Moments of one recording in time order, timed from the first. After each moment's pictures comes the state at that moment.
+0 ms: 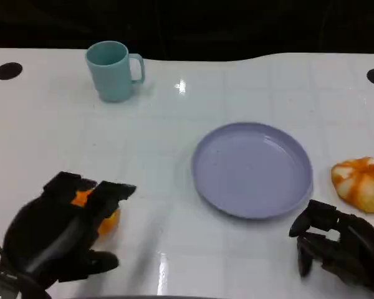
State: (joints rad) left arm 0.18 0.36 -0.06 -0.31 0.97 -0.19 -0.12; right arm -0.19 -0.13 -0.10 0.78 0.25 -0.40 0.78
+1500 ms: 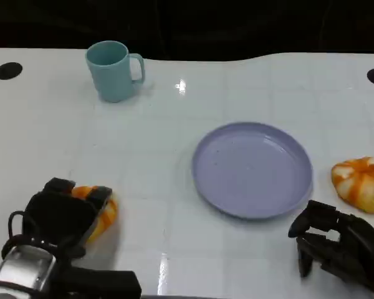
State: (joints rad) left arm -0.14 0.42 -0.35 0.20 1.16 0.07 -0.02; right arm -0.17 -0.13 -0.10 0.74 0.23 -0.39 0.75
